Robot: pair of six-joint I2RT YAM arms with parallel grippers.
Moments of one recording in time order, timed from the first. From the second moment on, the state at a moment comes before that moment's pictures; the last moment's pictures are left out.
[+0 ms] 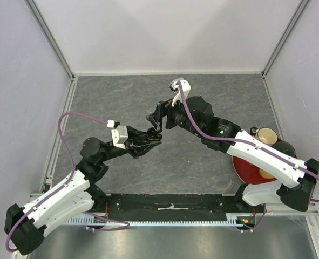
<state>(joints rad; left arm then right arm) -0.69 0.73 0.48 0.59 0.59 -0.14 0.96 1.31 1.32 -0.24 0.16 0.40</state>
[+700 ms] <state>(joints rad) -0.69 0.76 0.48 0.56 0.58 -0.16 0.96 1.24 1.23 -0.22 0.10 0.48</state>
